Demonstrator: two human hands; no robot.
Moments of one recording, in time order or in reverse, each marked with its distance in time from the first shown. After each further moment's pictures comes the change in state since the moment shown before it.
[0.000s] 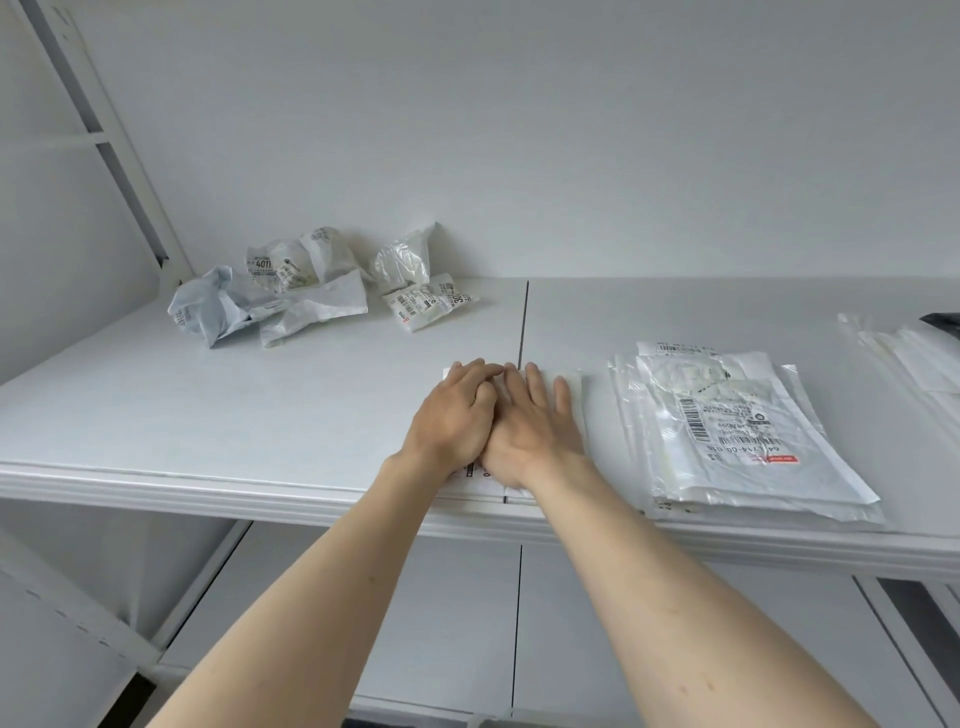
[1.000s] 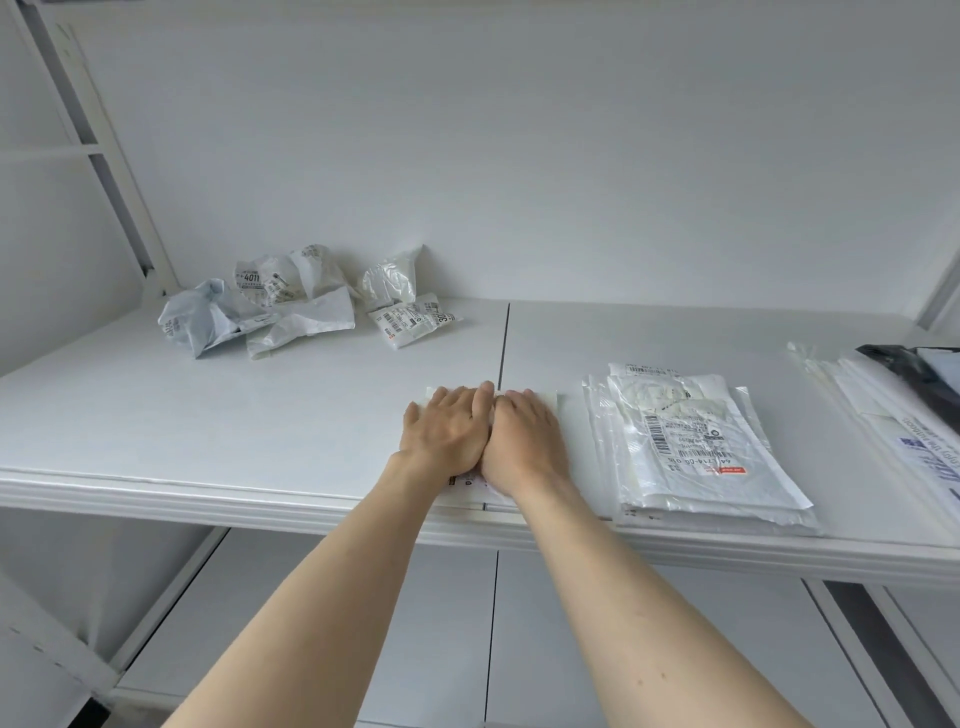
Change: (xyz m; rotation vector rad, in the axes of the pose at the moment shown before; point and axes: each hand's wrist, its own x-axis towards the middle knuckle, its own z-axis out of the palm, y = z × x) left_hand 0.001 0.009 0.007 0.376 -0.176 -0.108; right_hand -0.006 0.011 0.004 0.230 0.226 0.067
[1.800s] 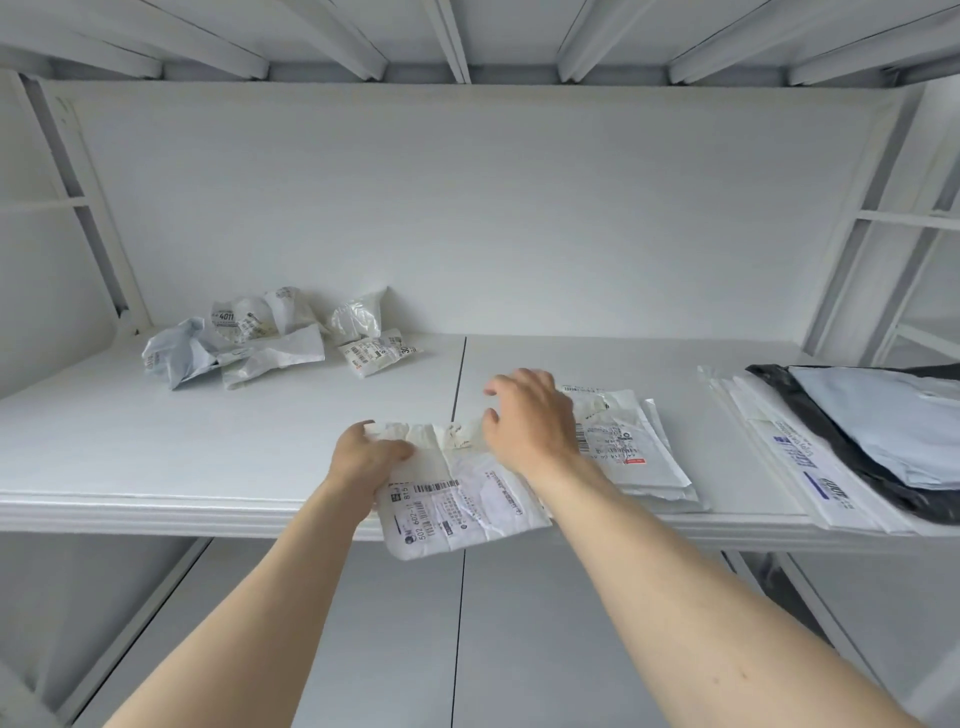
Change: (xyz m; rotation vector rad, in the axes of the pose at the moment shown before) left_hand -0.063 -0.008 -0.031 -1.103 0.200 -0.407; right_hand -0.052 0.007 -0.106 -0.092 0.170 -0.051
